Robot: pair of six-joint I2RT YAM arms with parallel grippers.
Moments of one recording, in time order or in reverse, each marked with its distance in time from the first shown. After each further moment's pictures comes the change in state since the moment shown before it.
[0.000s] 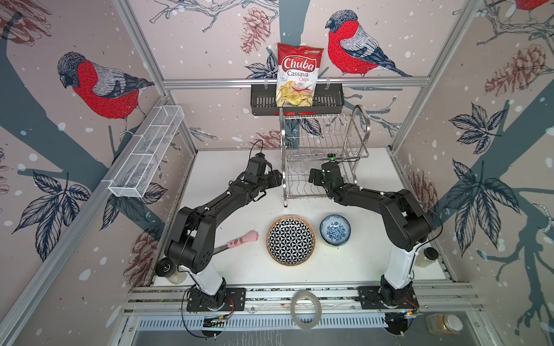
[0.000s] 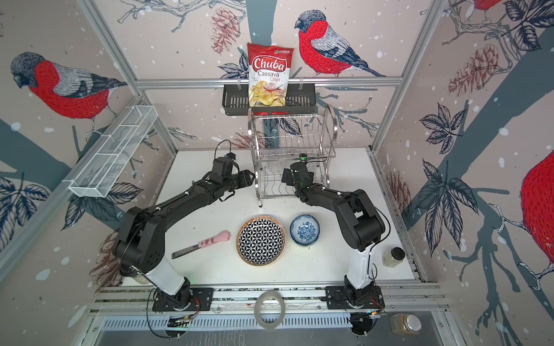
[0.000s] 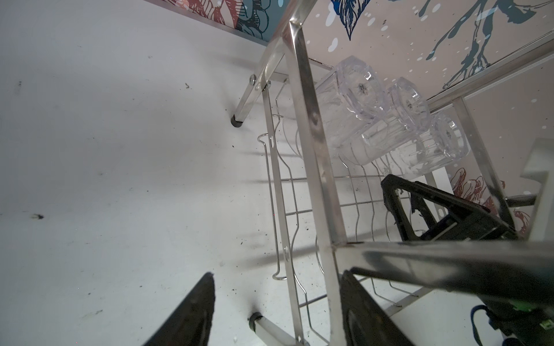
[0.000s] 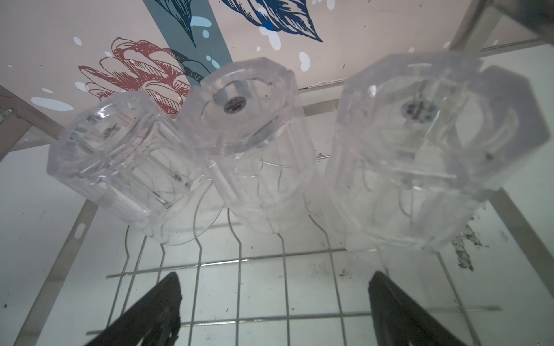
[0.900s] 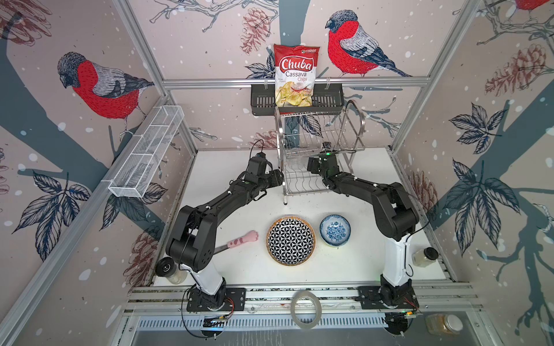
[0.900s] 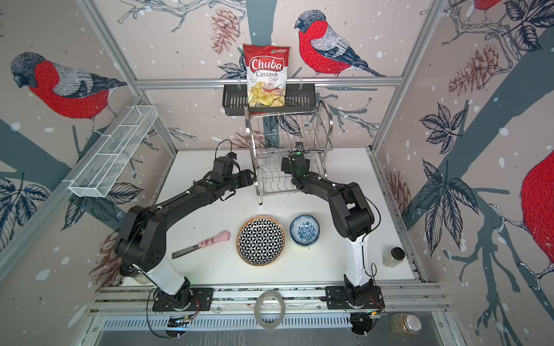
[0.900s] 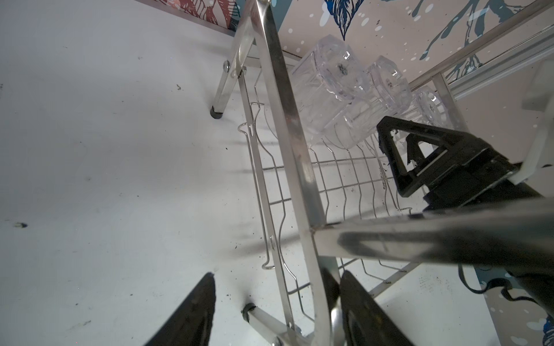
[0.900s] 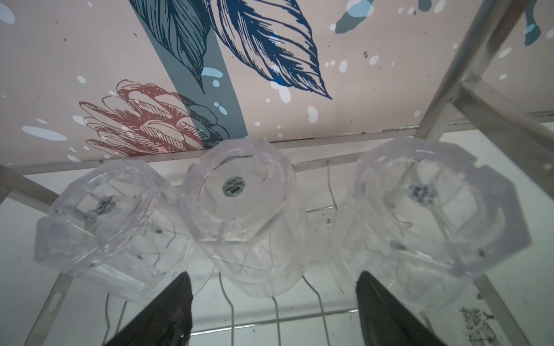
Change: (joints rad) left arm 0.001 0.014 0.009 0.016 0.010 0.003; right arm -0.014 0.160 0.263 -0.040 0.008 -0.105
